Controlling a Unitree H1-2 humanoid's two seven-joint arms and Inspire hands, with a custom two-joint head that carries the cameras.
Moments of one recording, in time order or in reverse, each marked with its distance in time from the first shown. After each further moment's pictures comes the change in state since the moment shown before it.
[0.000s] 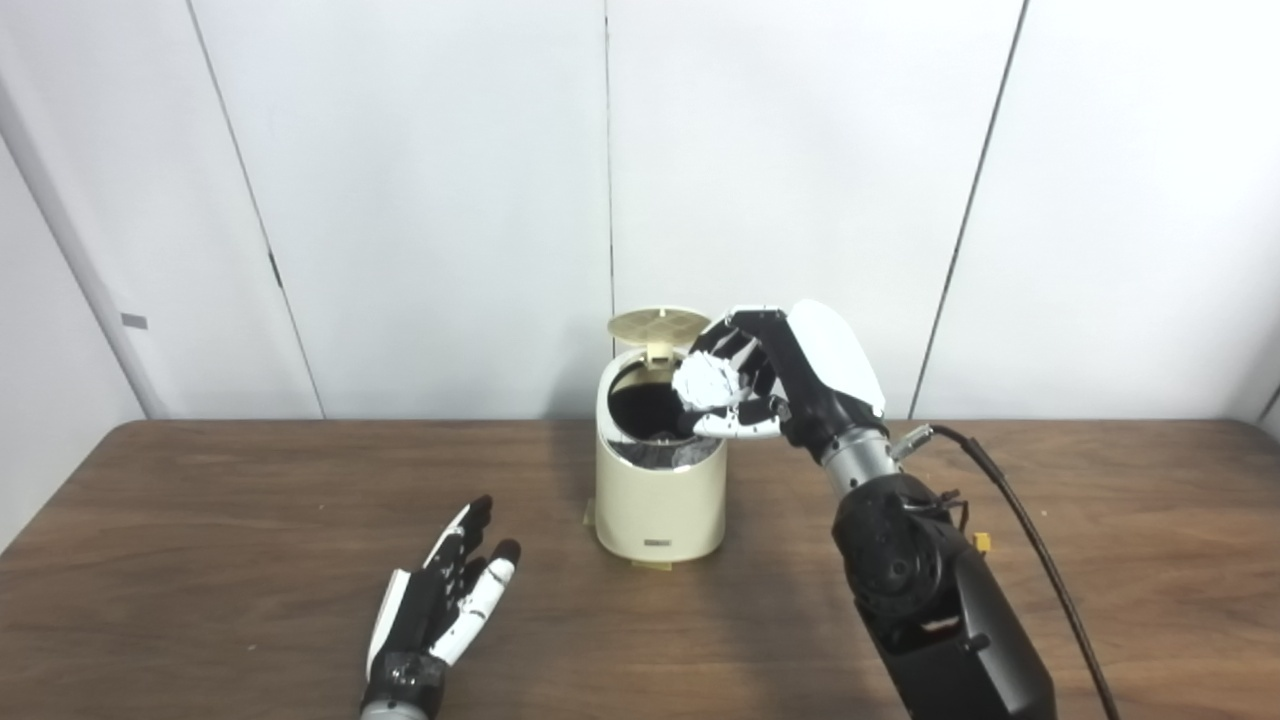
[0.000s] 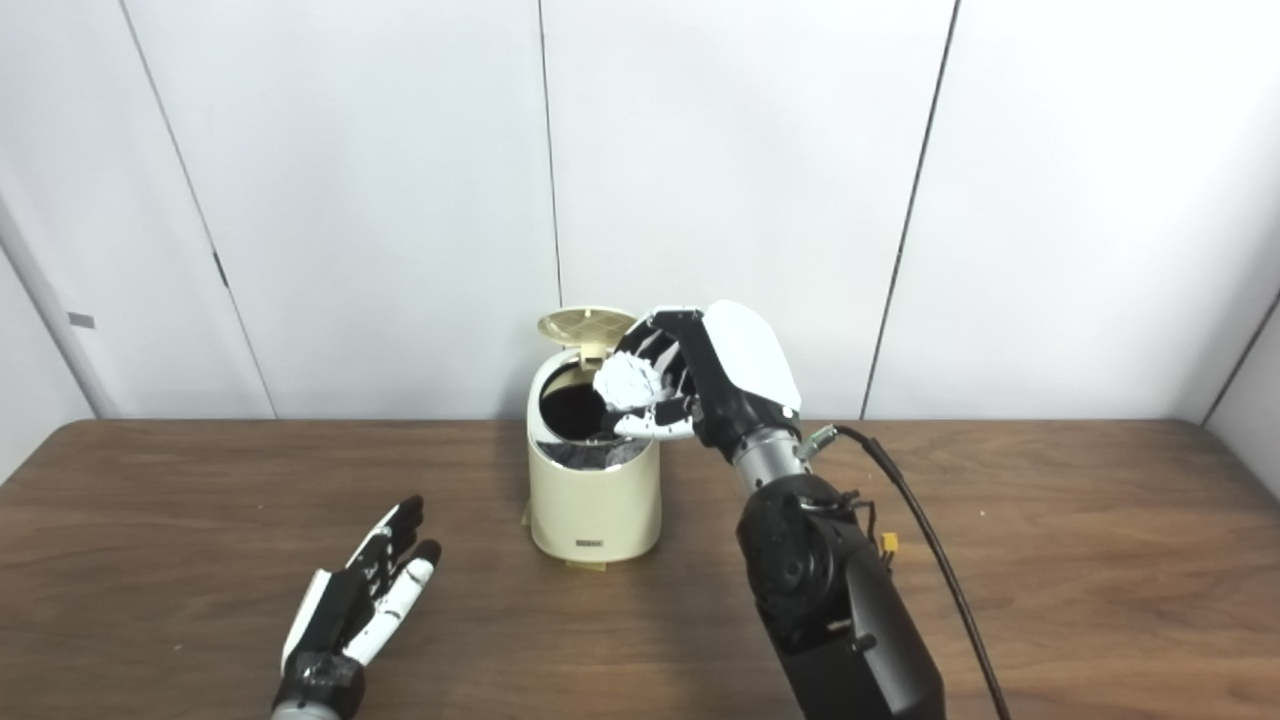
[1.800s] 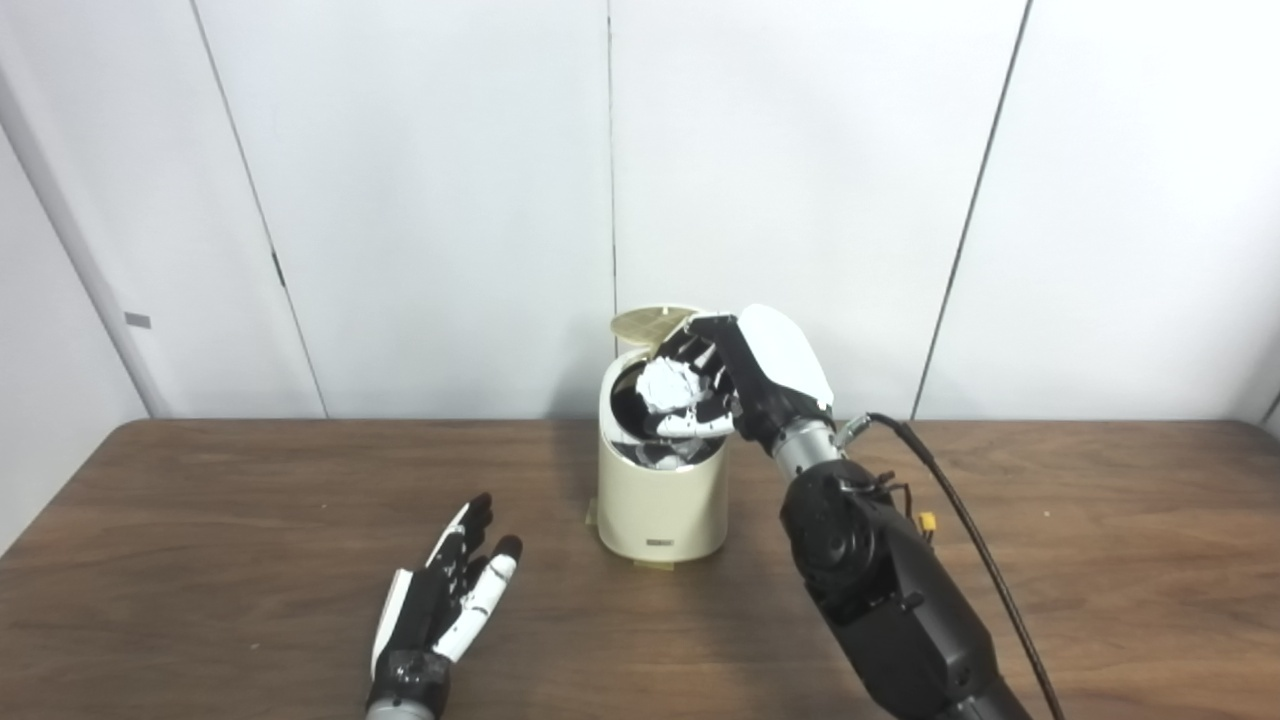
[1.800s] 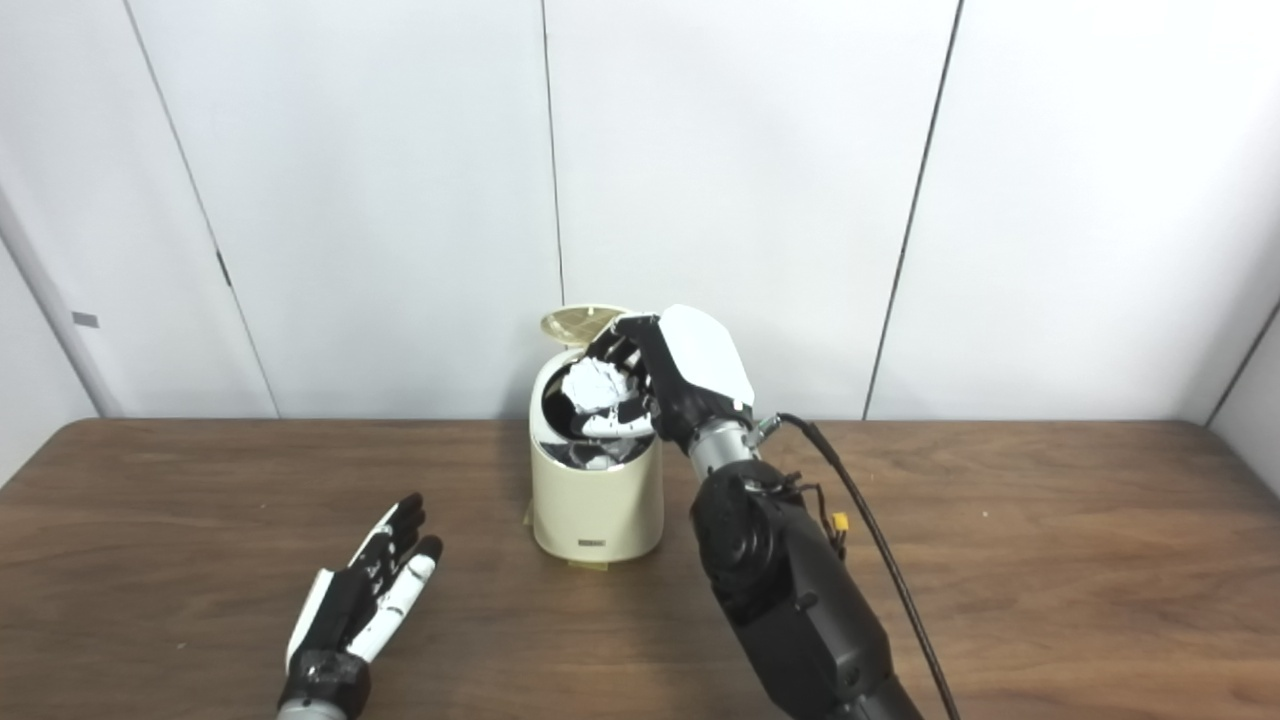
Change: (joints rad) left arm 0.000 -0.024 0.014 -0.007 -0.002 0.014 0.006; right arm -0.097 0.023 0.079 0.198 0.014 0.024 -0.052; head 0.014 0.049
